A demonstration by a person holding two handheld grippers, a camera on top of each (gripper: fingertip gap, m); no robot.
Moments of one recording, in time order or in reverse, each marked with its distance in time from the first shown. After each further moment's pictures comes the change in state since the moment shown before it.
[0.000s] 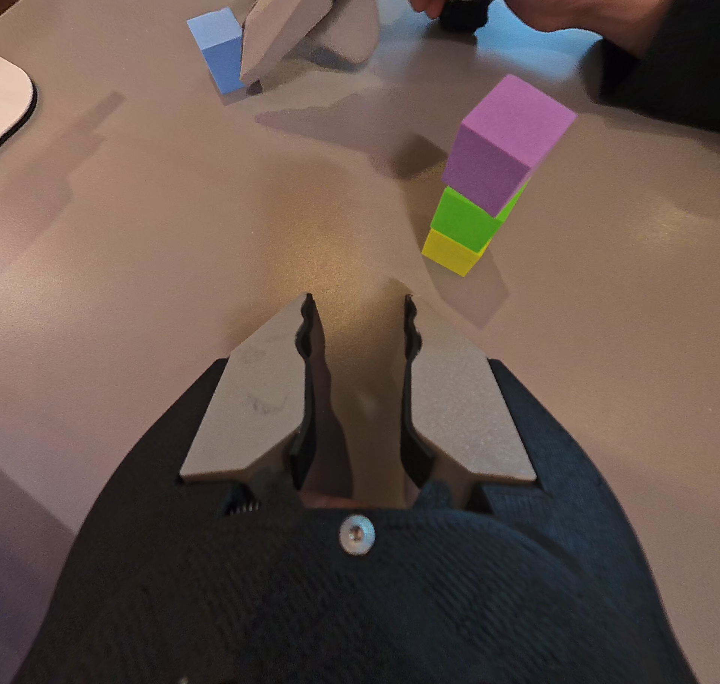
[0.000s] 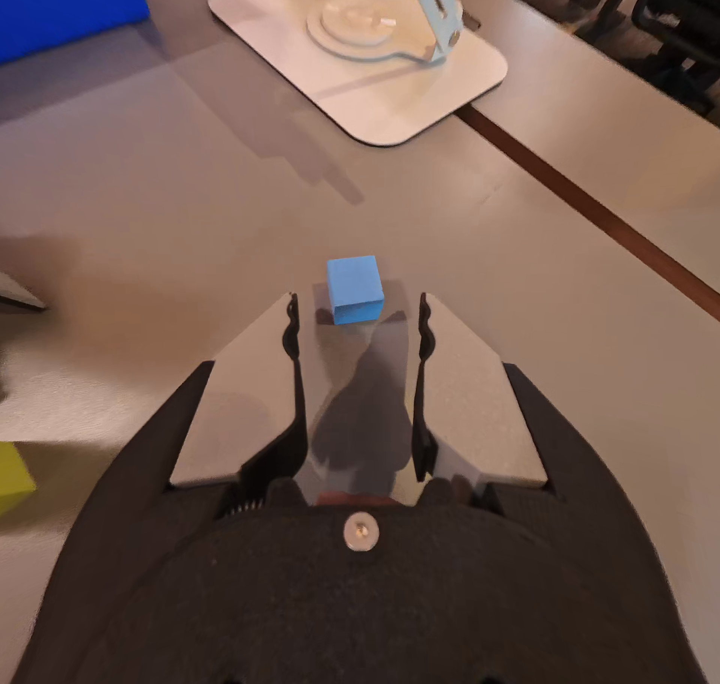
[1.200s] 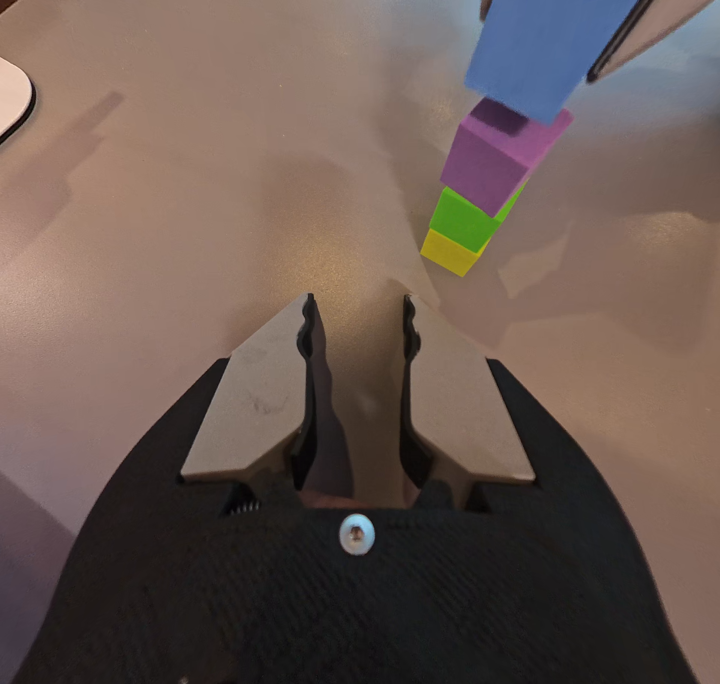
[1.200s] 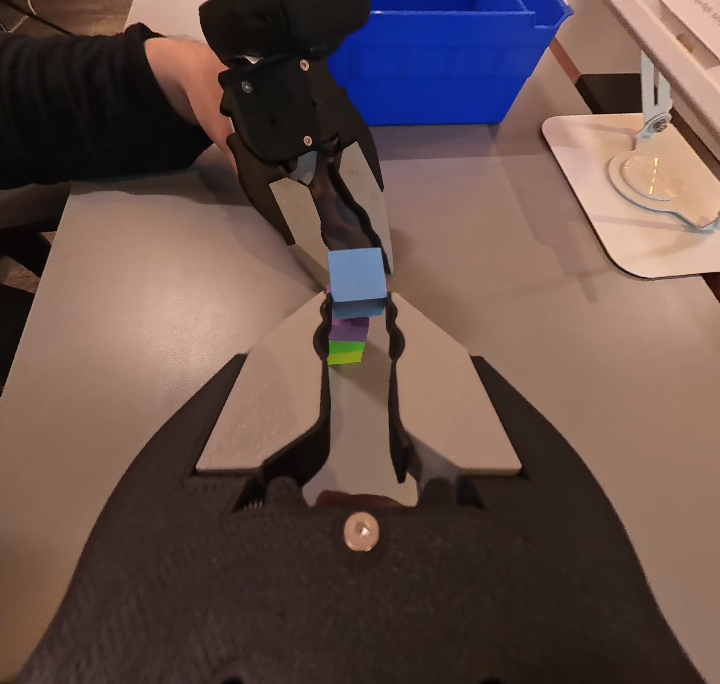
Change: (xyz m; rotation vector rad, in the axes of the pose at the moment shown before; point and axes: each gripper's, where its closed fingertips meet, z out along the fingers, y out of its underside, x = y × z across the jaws) left arm 0.001 0.000 0.000 0.001 0.001 -0.001; right arm -0.141 -0.019 -0.119 0.099 -0.517 -0.319
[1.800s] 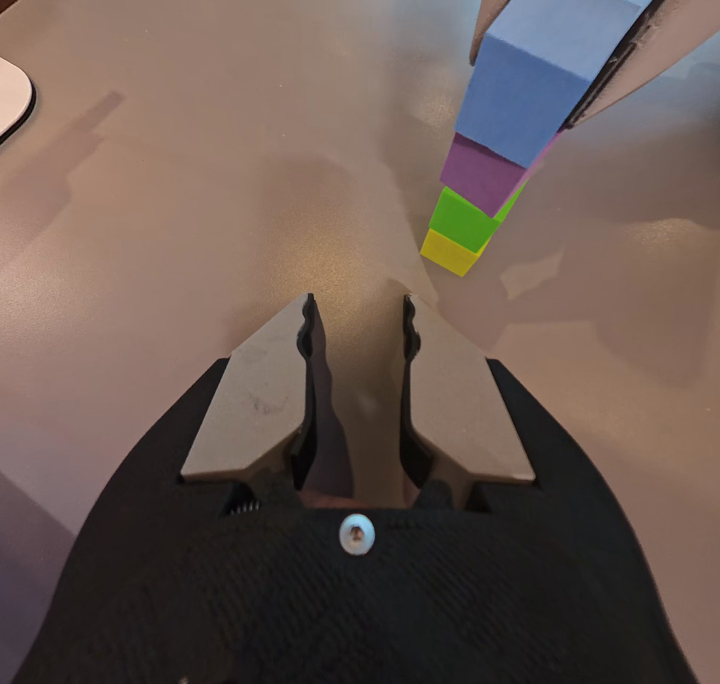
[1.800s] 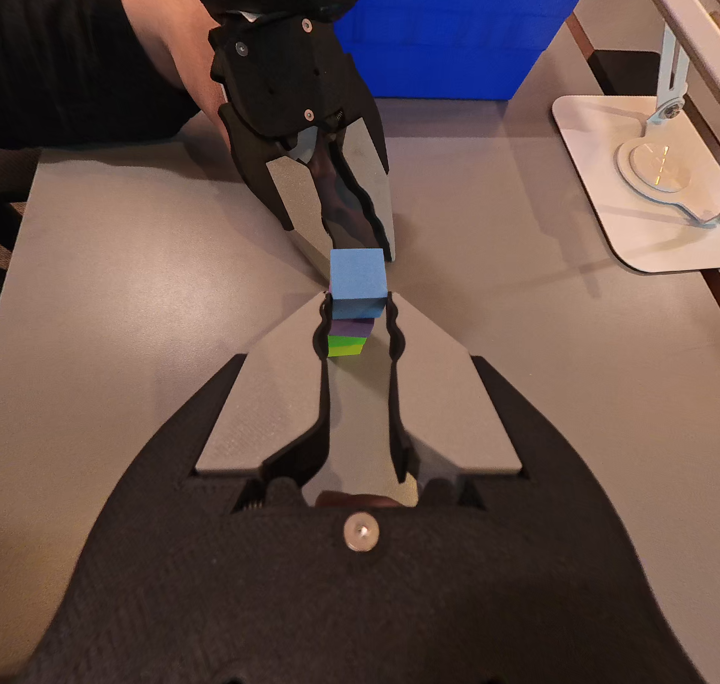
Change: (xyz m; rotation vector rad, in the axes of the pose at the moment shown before) left arm 0.000 0.000 0.000 0.000 0.000 0.000; right arm -0.003 0.007 0.007 -0.073 0.021 -0.037
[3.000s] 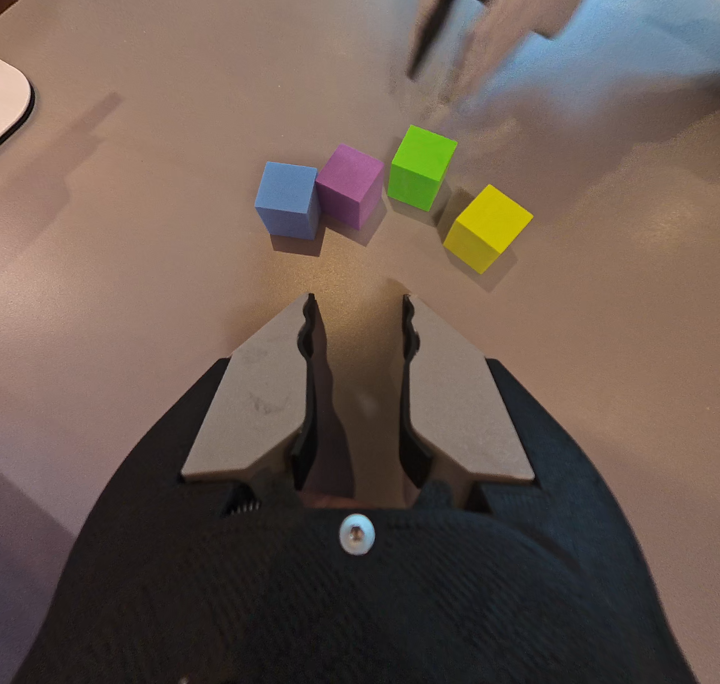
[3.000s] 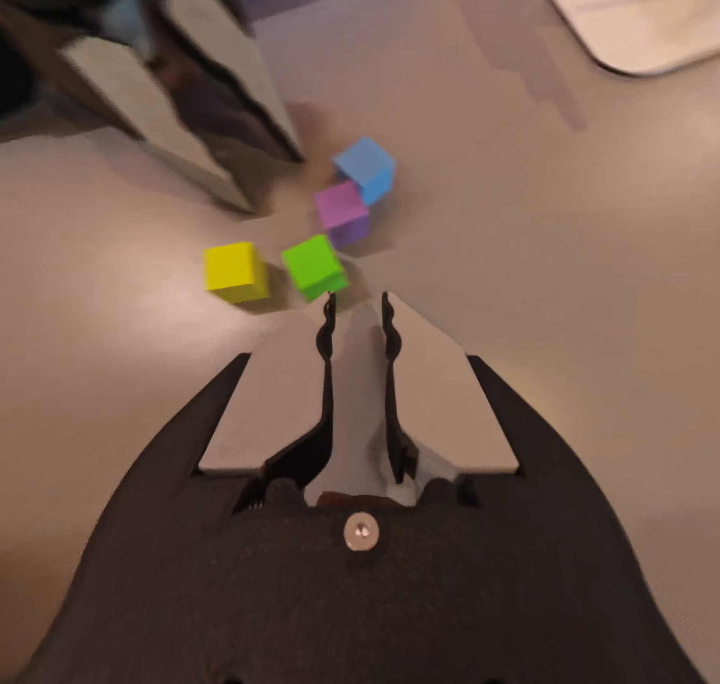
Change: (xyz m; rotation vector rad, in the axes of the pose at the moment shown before) left arm 0.000 0.000 0.000 0.000 0.001 0.004; right arm 0.049 0.073 -0.001 -0.116 0.061 0.273
